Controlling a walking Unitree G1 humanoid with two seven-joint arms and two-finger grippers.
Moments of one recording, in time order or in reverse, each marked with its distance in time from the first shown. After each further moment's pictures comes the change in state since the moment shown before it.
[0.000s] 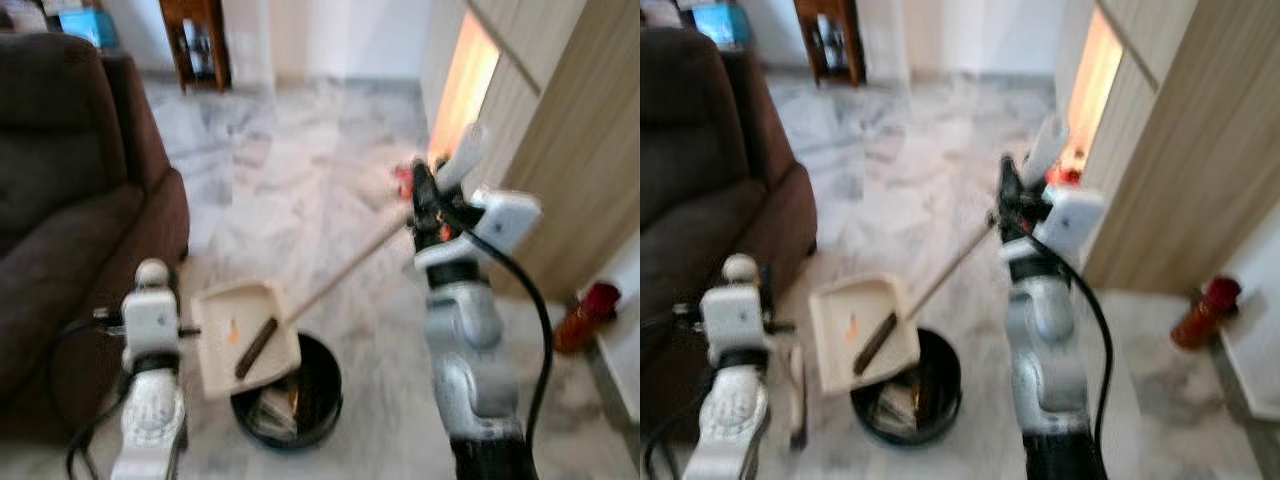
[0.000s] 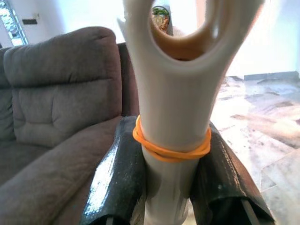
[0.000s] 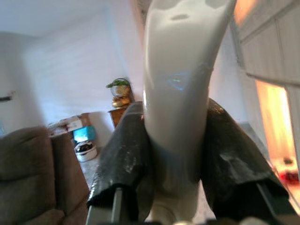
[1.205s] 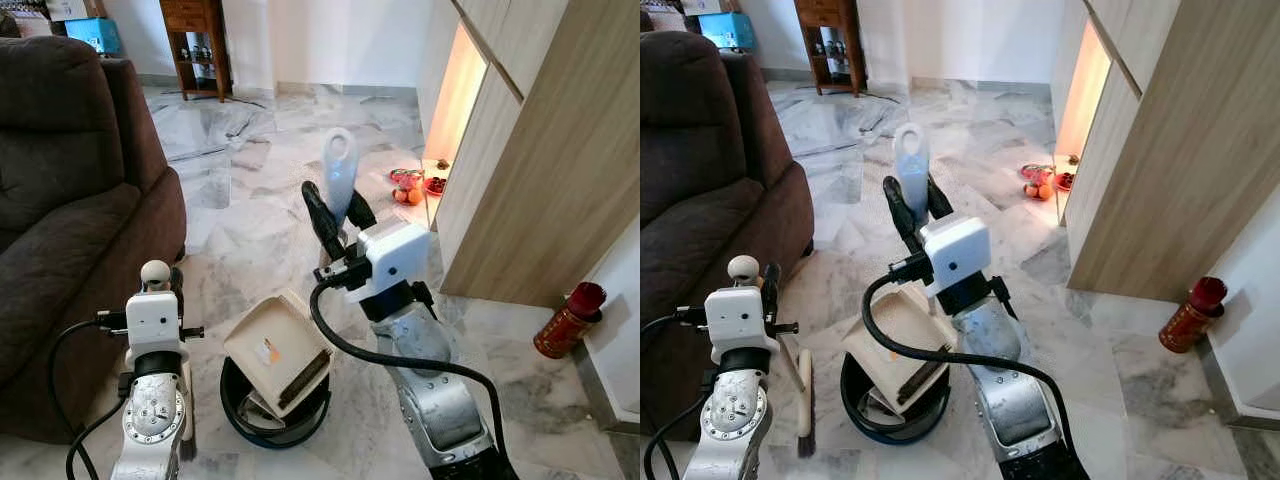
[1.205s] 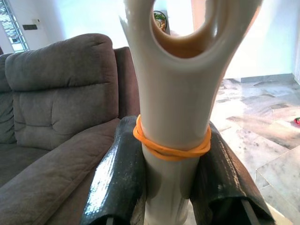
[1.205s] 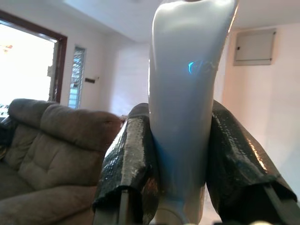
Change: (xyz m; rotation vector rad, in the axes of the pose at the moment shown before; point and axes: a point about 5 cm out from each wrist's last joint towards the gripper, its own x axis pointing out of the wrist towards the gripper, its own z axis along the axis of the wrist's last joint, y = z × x) left arm 0.000 0.002 -0.001 0.010 0.003 -0.003; right arm -0.019 0.075 -0.002 -0.208 -0.100 0.425
